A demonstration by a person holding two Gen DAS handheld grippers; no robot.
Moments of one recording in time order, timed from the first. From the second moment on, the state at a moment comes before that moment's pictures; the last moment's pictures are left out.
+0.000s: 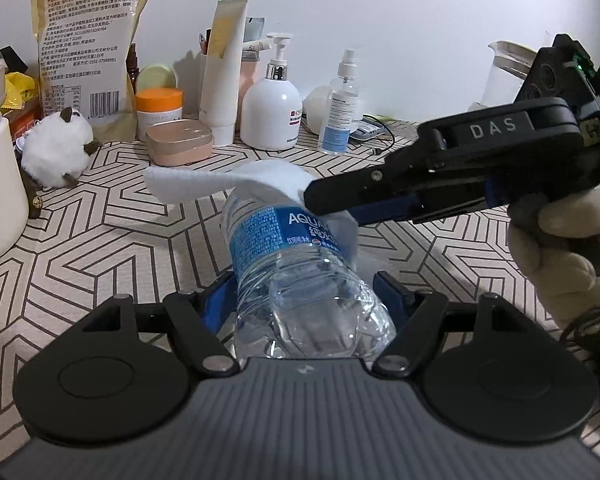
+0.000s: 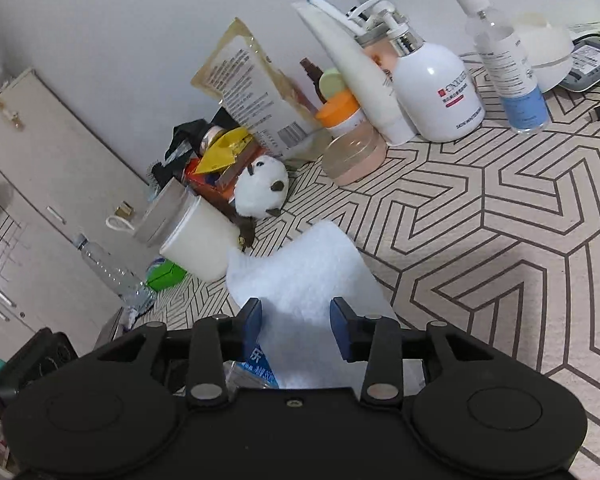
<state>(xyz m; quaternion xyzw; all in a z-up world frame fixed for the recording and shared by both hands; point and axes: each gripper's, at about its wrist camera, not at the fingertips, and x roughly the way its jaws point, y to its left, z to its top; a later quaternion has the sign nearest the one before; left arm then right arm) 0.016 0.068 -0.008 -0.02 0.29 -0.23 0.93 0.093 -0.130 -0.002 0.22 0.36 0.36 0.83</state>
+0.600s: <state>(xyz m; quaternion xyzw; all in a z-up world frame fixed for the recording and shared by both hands) 0.015 0.069 -0.009 -0.02 0.29 -0.23 0.93 0.076 -0.102 0.013 0.11 0.31 0.35 0.88</state>
